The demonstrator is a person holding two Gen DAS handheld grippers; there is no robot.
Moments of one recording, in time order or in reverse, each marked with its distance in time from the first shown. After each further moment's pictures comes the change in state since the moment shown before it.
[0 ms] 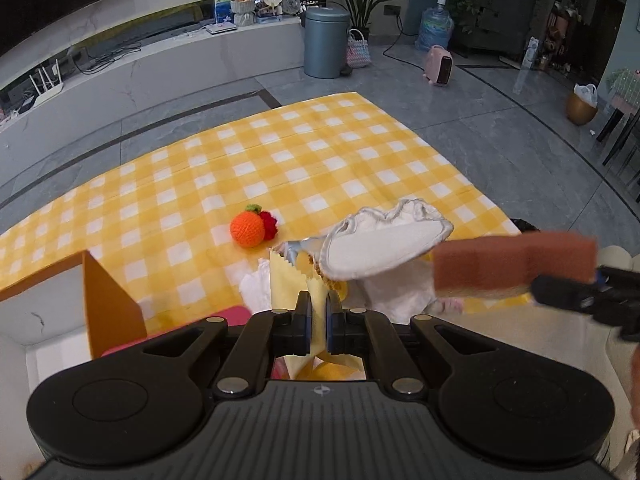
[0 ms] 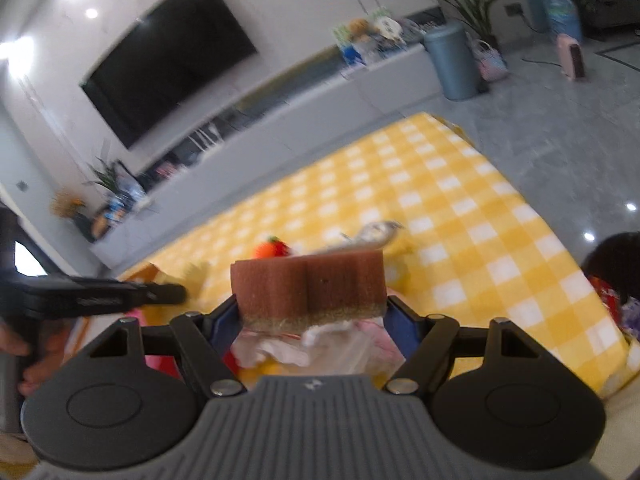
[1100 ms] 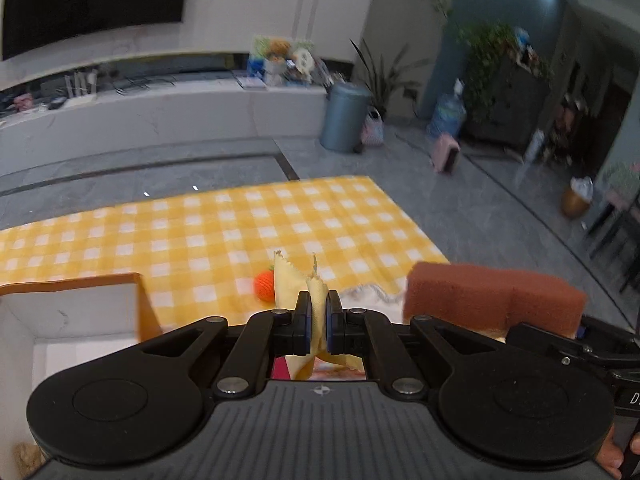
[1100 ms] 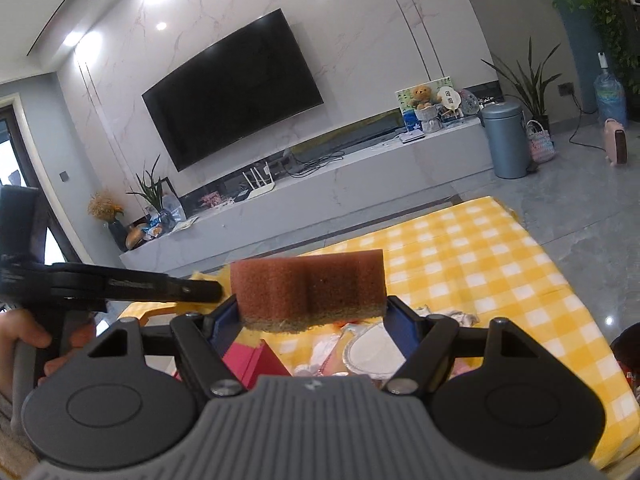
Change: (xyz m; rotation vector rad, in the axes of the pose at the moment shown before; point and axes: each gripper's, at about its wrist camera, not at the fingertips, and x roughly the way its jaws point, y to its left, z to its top) left arm -0.071 0.039 -0.006 -0.177 -0.243 -0.026; right arm -0.027 0.085 0.005 -0.176 -0.152 0.066
